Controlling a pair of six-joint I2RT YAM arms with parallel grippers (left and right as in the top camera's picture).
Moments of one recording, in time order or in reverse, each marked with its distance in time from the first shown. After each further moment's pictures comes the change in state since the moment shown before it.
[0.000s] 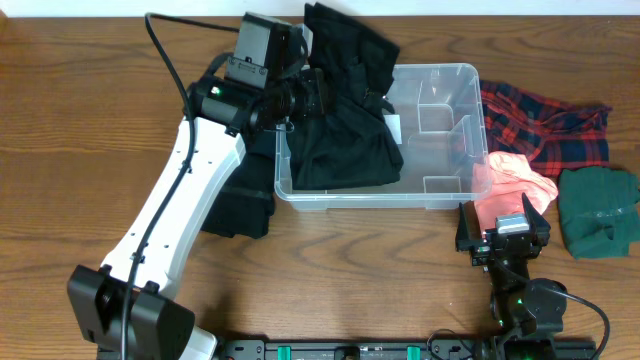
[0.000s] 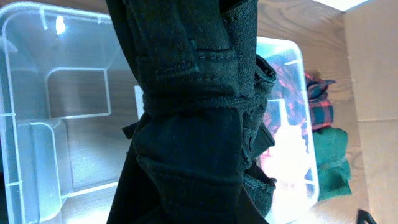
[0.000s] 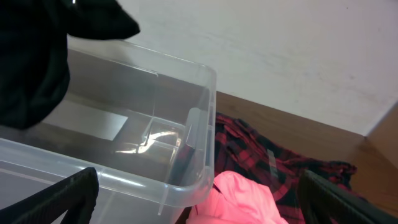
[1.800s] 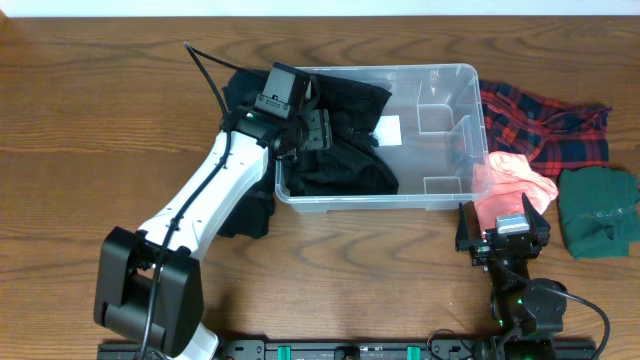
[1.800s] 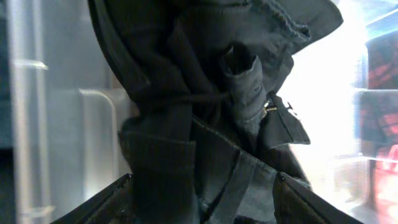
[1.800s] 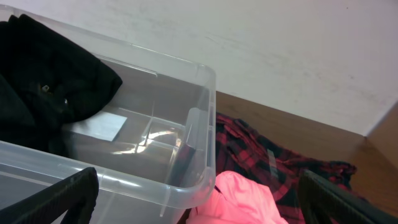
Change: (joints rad) left arm -0.039 0.058 -0.280 0.165 -0.230 0.033; right arm 0.000 0.000 0.000 0.000 0.000 0.000
